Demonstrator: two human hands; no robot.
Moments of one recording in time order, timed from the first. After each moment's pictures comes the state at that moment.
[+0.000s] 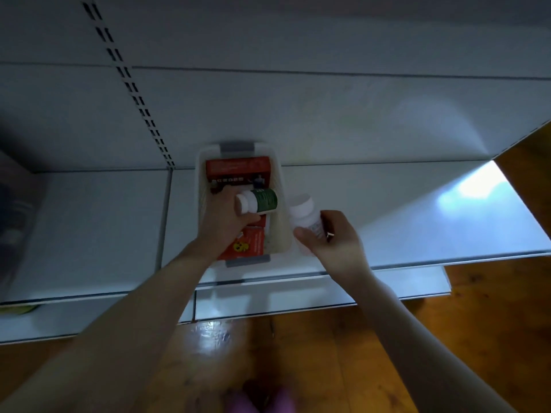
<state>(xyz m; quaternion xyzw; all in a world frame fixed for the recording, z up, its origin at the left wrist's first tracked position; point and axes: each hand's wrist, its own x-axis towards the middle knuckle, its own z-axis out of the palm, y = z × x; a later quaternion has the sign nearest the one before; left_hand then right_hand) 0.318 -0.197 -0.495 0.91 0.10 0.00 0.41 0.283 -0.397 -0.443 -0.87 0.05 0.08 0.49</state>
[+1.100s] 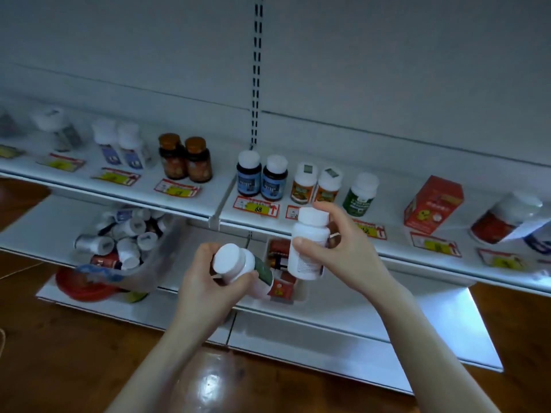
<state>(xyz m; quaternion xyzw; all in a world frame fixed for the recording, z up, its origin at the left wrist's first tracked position) 0.058 -0.207 -0.089 0.78 0.25 0.19 0.54 0.182 -0.365 -0.056 -0.83 -0.26 0.11 0.49</state>
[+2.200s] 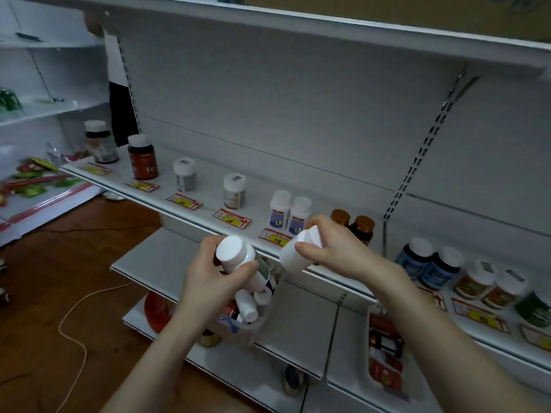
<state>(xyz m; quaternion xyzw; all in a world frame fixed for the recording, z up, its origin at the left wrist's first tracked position) -0.029 0.081 -0.047 0.73 0.27 0.32 0.54 0.139 -0.042 -0.006 -0.86 -0.43 0.13 0.26</state>
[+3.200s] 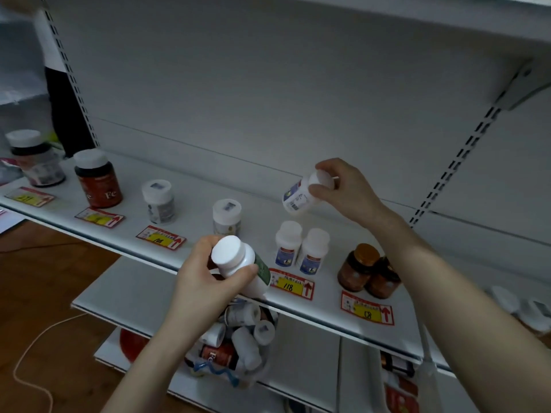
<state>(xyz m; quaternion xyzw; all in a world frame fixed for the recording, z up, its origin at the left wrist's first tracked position) 0.054 0.190 -0.045 0.73 0.22 0.31 0.56 0.273 0.078 0.020 -0.84 -0.36 0.02 0.39</state>
